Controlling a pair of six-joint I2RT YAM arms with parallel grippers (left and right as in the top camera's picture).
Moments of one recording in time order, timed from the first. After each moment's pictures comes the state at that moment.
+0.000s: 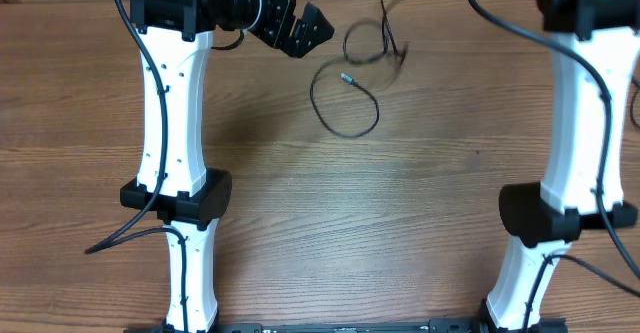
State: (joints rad) left arm -0.22 2.32 3.06 -1.63 0.65 0.27; right arm 0.11 2.12 2.77 -0.67 0.30 0.07
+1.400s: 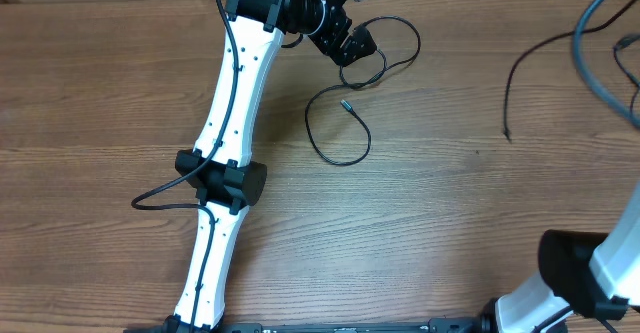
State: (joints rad) left arm -0.35 2.58 3.05 -1.45 0.58 0.39; right arm -0.09 1.82 2.75 -0.58 0.22 -0.01
